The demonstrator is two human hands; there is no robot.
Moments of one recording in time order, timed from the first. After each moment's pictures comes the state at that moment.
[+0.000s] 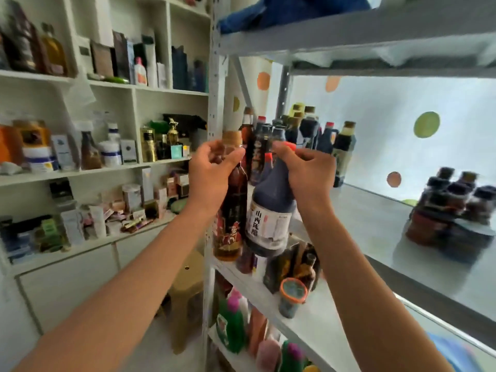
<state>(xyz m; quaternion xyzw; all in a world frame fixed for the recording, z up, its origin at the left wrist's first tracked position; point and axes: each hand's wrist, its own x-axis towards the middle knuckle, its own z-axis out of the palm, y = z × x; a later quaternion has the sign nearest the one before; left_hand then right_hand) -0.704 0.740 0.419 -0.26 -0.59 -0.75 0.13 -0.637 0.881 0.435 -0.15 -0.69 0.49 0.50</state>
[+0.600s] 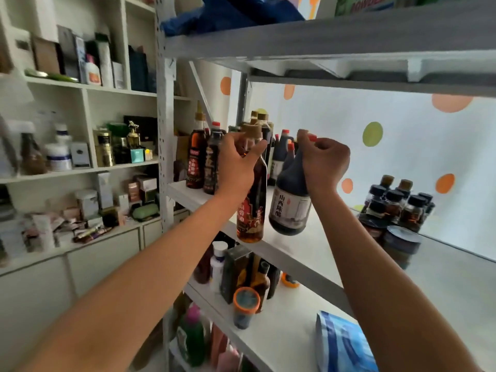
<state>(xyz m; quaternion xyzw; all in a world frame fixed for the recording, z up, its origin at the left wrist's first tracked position) -0.685 0.910 0.451 -0.32 -0.59 -0.73 0.13 -0.599 1.029 0.480 -0.24 -0.67 0.36 0.60</state>
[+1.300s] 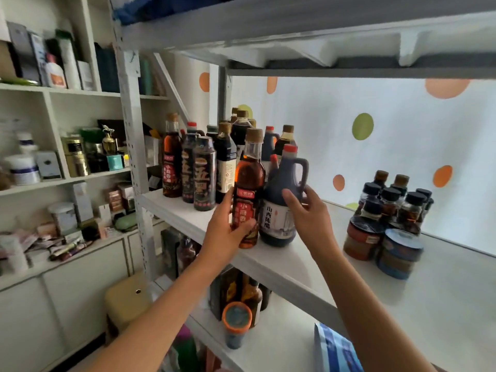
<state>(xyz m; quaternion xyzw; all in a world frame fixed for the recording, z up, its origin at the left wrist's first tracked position) -0.691 0.930 0.340 -0.40 -0.68 -0.61 0.00 -0.582 1.075 0.384 -0.21 -0.75 0.48 0.40</state>
